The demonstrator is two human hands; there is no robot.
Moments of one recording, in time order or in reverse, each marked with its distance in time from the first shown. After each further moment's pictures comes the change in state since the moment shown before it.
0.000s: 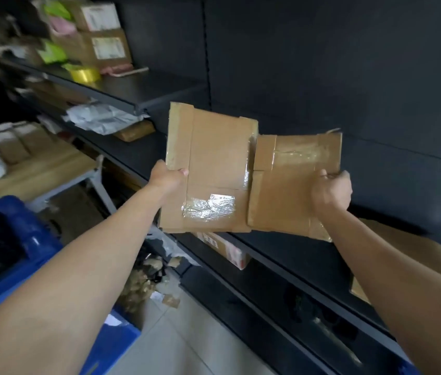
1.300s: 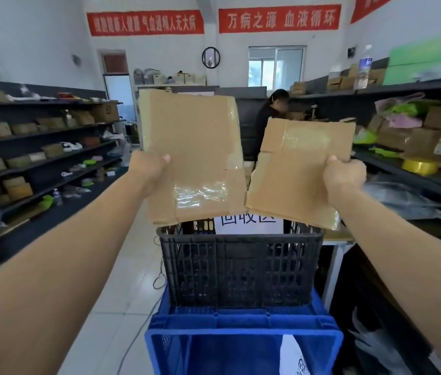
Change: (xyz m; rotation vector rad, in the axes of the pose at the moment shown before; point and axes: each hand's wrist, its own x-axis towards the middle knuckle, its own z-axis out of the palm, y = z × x) left_hand -0.142 -0.145 -0.718 -0.251 1.044 -0.051; right_hand -0.574 -0.302 0.347 0.380 -0.847 -0.380
